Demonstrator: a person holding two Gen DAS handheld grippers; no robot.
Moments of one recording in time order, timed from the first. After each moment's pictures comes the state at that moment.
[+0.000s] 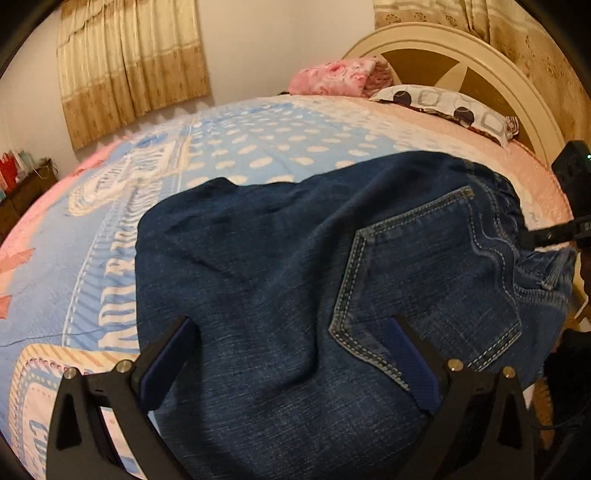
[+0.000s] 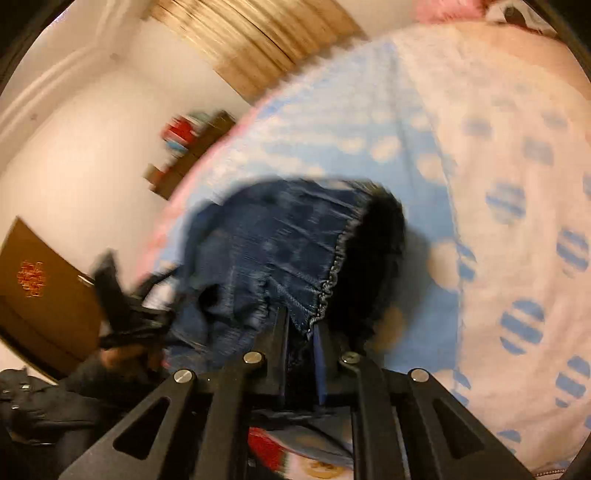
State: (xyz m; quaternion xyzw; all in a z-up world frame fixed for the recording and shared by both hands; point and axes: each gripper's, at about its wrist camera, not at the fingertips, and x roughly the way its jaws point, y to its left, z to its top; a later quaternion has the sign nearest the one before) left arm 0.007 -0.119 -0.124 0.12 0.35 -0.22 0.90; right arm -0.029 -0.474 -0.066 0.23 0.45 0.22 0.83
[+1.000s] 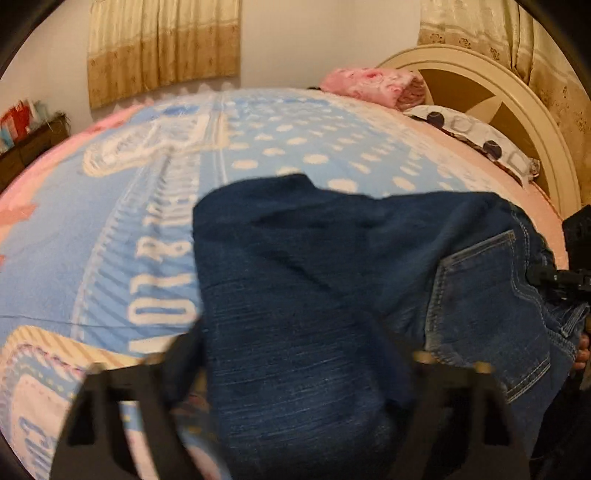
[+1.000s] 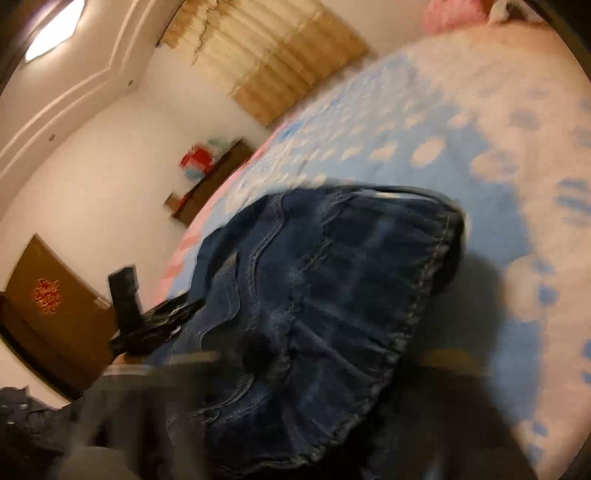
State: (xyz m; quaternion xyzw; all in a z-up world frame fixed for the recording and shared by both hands) left arm 0.049 -0.071 -0.121 0.05 0.38 -0.20 0.90; right arm 0.001 -0.434 -0.081 0.27 0.39 0.25 0.84
